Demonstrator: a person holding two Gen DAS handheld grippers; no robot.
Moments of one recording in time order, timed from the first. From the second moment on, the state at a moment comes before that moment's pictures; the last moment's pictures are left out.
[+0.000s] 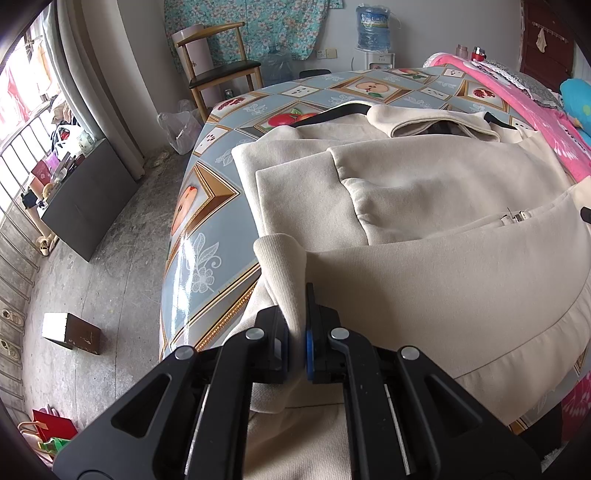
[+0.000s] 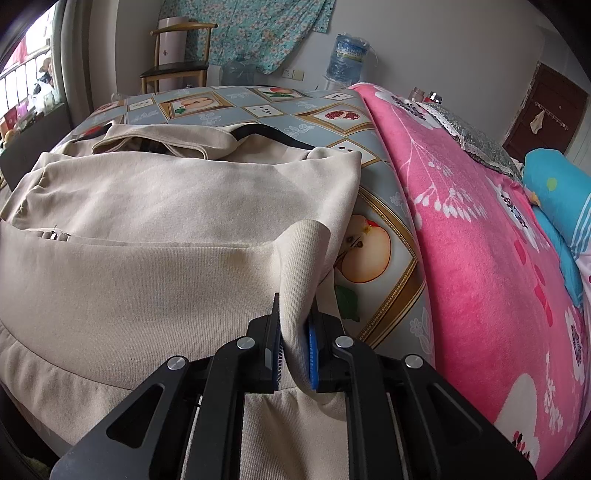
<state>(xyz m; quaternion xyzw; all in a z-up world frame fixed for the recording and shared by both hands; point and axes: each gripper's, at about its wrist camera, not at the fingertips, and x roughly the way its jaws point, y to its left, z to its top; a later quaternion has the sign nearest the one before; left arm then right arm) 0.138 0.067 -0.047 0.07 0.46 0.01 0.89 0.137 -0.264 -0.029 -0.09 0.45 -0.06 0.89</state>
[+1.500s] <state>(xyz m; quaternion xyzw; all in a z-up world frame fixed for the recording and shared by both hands) 0.334 0.078 0.060 0.08 0.38 -0.05 0.92 0.326 -0.288 0.060 -0.10 0.34 -0.06 0.93</state>
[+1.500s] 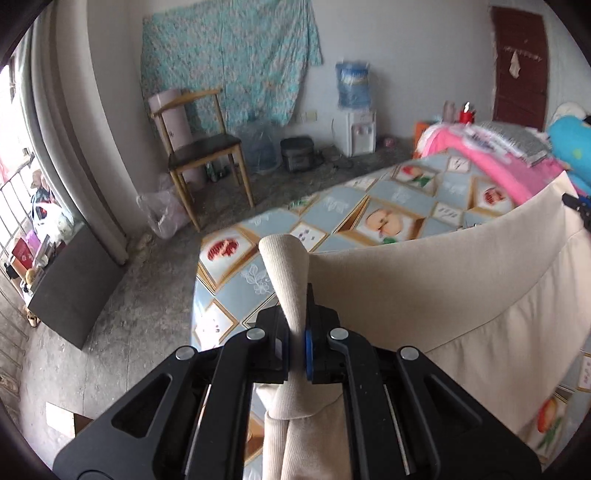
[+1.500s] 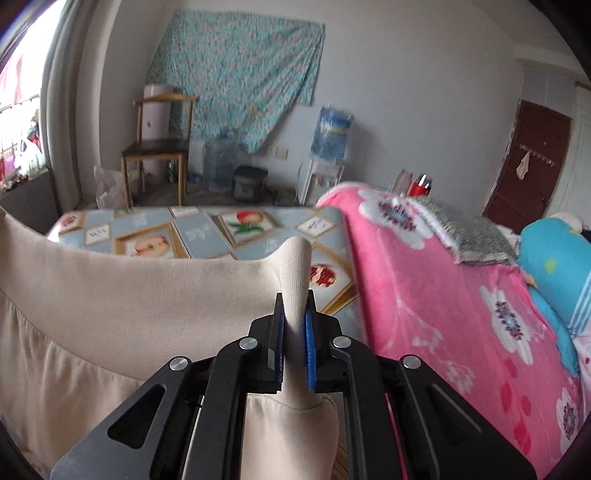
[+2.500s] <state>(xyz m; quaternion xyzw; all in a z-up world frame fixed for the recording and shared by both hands) 0.311 0.124 0.038 -0.01 0.41 -0.07 0.91 0.303 -0.327 0.048 0.05 0.41 0.07 0.91</state>
